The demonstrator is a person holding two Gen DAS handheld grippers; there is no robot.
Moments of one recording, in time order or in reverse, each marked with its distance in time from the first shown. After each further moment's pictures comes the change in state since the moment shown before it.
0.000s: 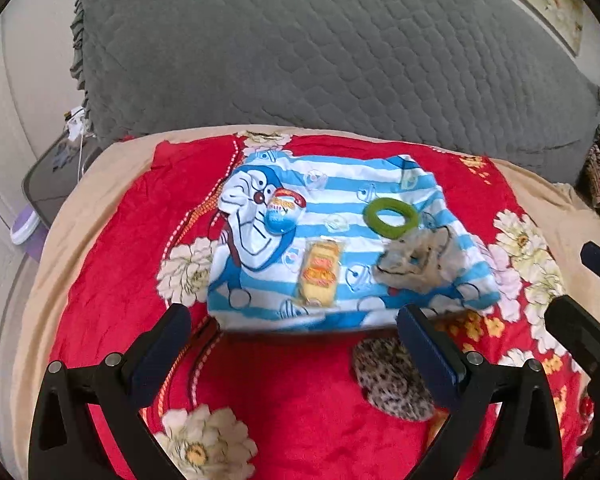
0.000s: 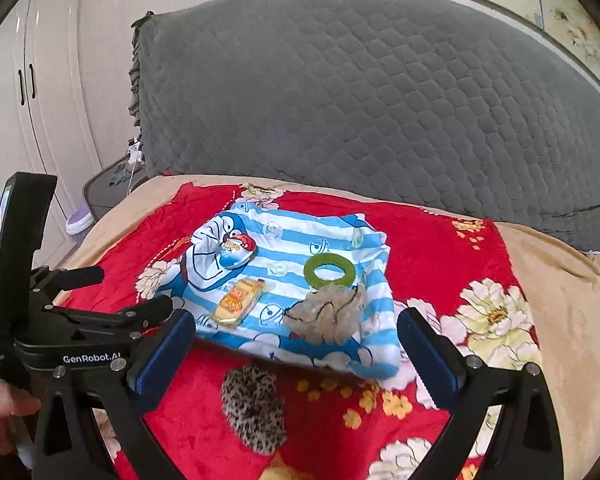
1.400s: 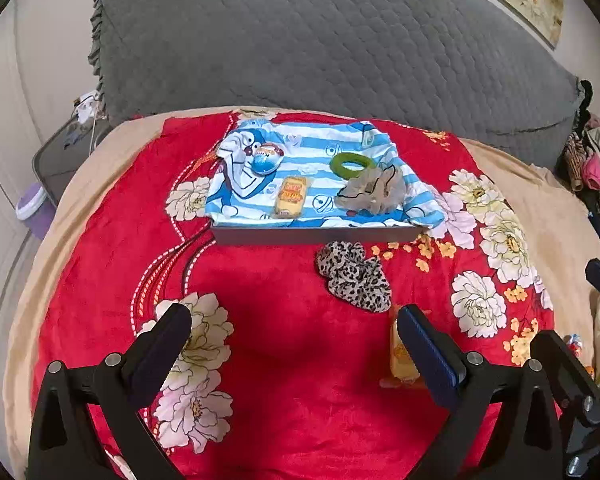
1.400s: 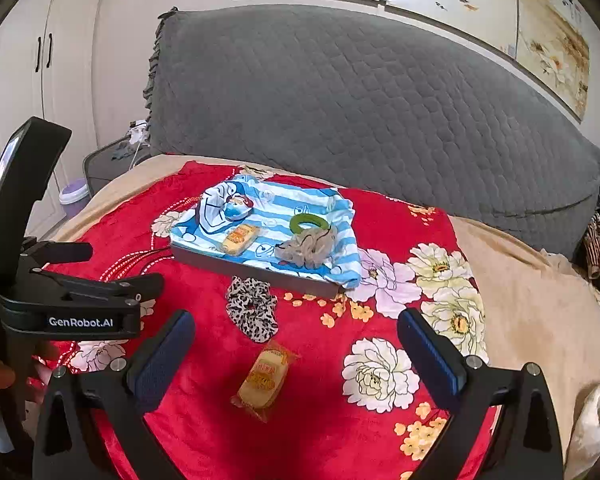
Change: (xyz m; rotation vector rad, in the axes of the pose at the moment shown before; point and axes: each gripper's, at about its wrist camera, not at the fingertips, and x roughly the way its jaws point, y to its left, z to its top) left arm -0.088 -0.020 -0.103 -0.006 0.004 -0.029; right arm -0.114 0.034 -0.096 -0.077 -0.031 -0.119
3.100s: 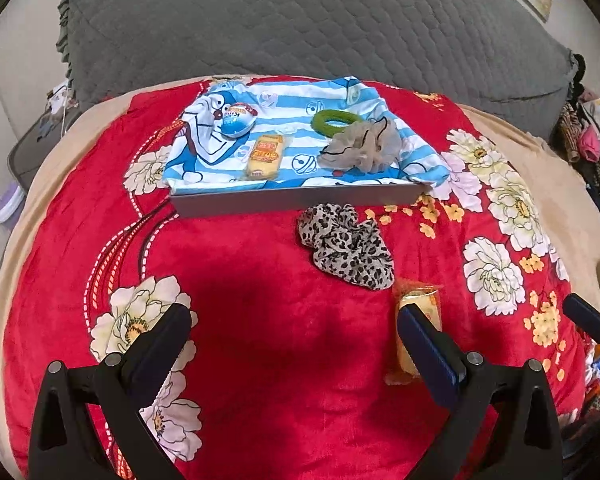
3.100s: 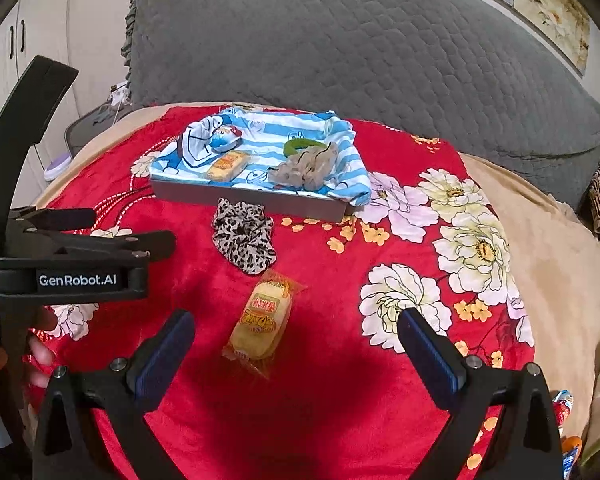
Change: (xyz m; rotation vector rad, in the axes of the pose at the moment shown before) left arm 0.065 -0.016 -0.018 0.060 0.074 -0.041; right arm 0.056 0.001 -0.056 0.056 0.177 -0.006
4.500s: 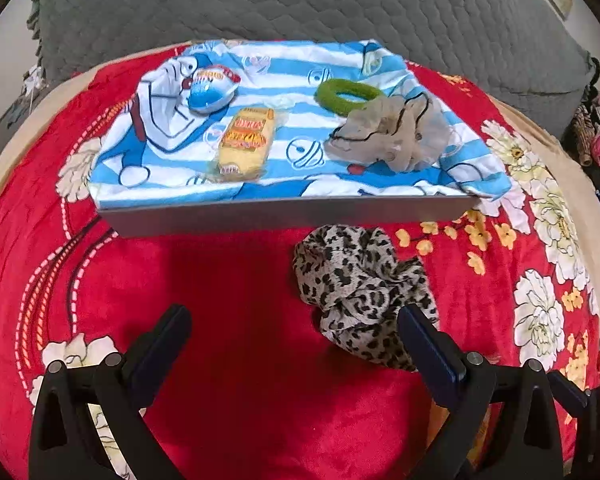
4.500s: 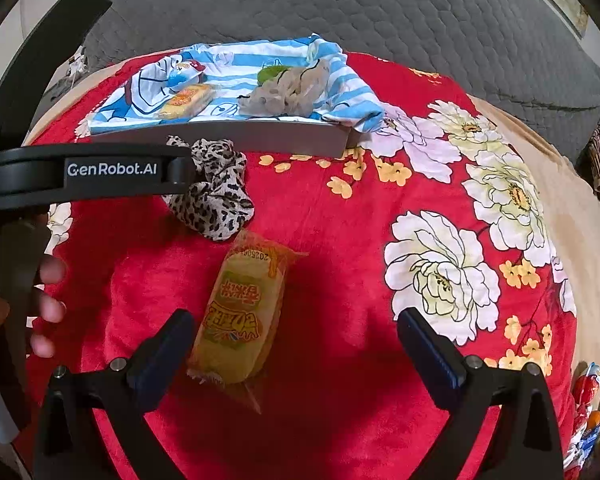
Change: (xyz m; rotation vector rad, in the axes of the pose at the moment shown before) left arm 0.113 0.002 0.041 -0.027 0.090 -0.032; right arm 0.093 0.003 -0.008 0.076 0.192 -0.064
